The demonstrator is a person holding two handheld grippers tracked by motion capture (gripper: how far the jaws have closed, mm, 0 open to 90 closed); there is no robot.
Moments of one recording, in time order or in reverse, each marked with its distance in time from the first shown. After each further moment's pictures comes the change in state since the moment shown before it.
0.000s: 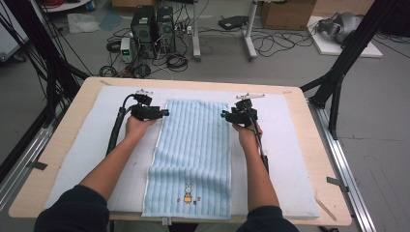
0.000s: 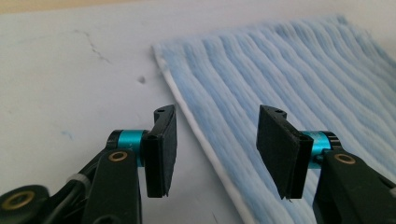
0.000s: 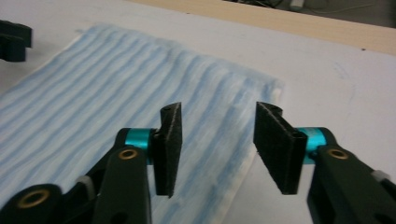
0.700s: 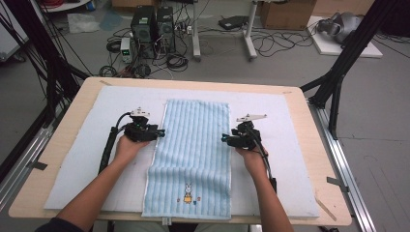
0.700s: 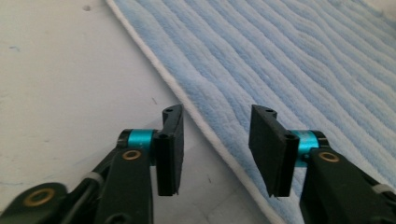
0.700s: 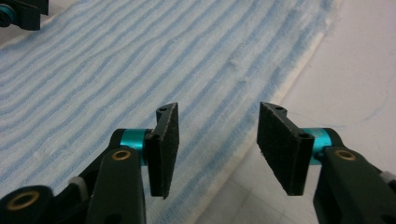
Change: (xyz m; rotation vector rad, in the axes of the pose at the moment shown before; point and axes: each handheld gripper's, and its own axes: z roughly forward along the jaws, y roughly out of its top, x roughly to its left) left arm -0.025 -0.045 -0.032 0.056 -0.070 0.109; right arm 0.032 -0.049 -0.033 0.124 0.048 -0.053
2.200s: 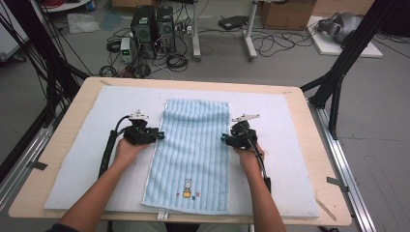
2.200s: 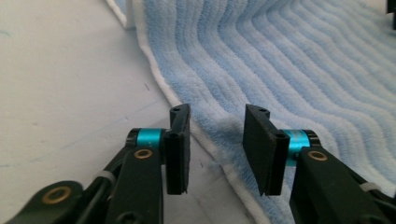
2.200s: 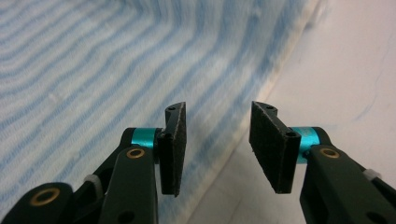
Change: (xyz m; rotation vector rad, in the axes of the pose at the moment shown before) left arm -0.004 -0.008 -0.004 -0.024 0.032 -0.010; right arm 0.003 0.001 0.012 0.060 -0.090 -0.006
